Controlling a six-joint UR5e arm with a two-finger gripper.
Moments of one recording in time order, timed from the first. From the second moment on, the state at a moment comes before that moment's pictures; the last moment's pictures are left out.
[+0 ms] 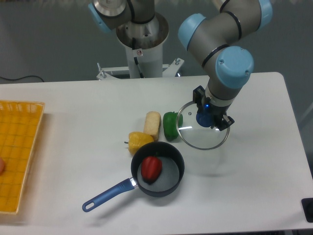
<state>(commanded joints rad) 2.64 -1.91 -1.47 -1.45 1.59 1.48</state>
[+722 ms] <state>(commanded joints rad) 2.63 -1.90 -1.48 -1.45 1.60 1.42</state>
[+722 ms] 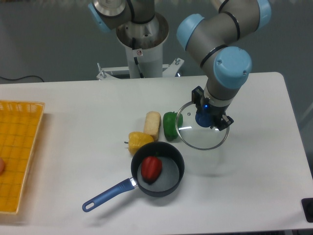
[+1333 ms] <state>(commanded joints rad) 2.56 -1.89 -1.49 -1.43 1.64 1.24</state>
